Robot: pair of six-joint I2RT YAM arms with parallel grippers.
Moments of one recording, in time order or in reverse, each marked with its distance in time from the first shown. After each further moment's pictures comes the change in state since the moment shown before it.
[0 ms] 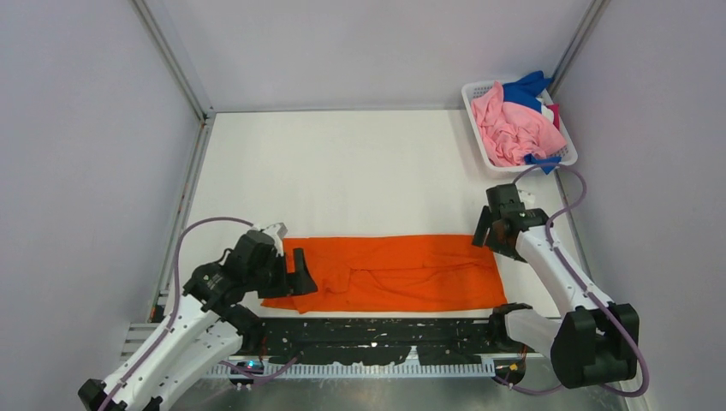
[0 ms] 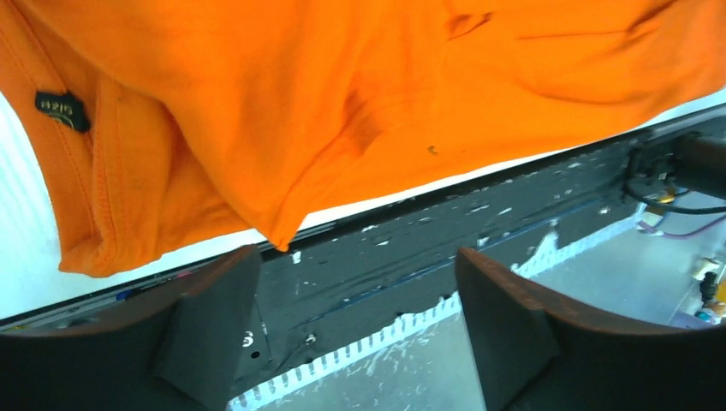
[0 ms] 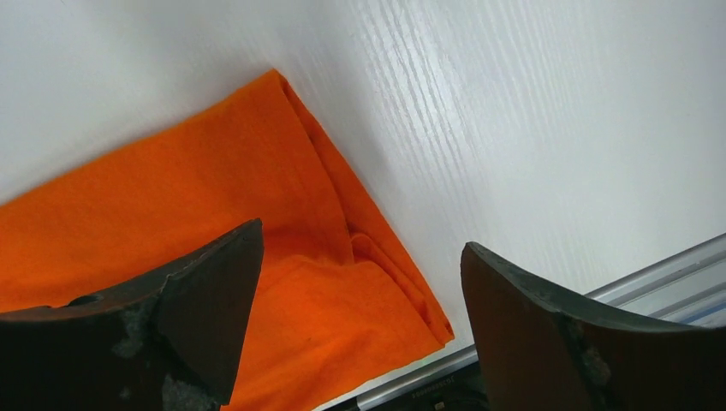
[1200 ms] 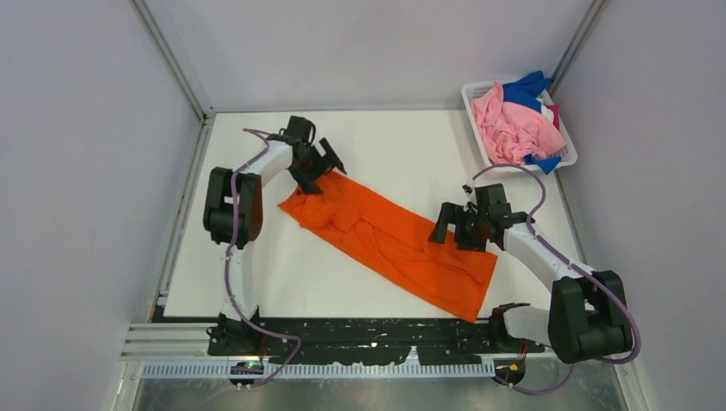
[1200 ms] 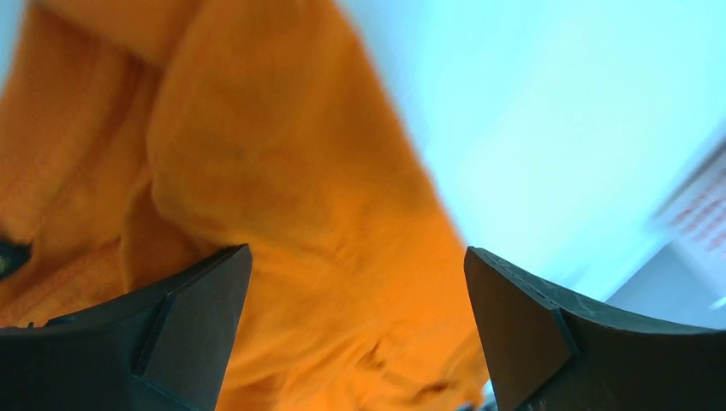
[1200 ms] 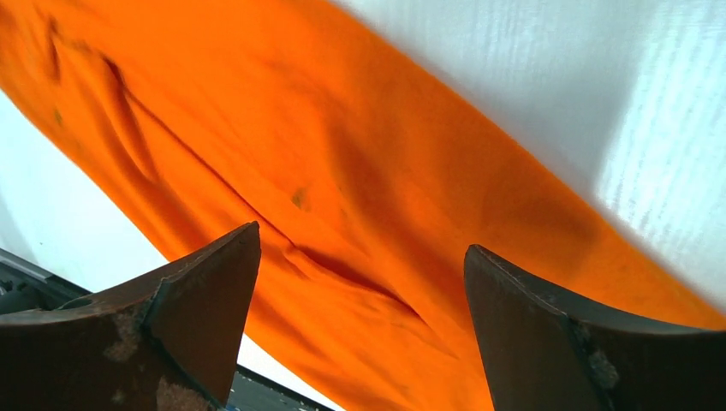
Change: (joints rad) left arm 0.343 1.434 0.889 0.375 0.113 -0.164; right arm 0.036 0.109 -0.093 0.415 -0.670 -0.122
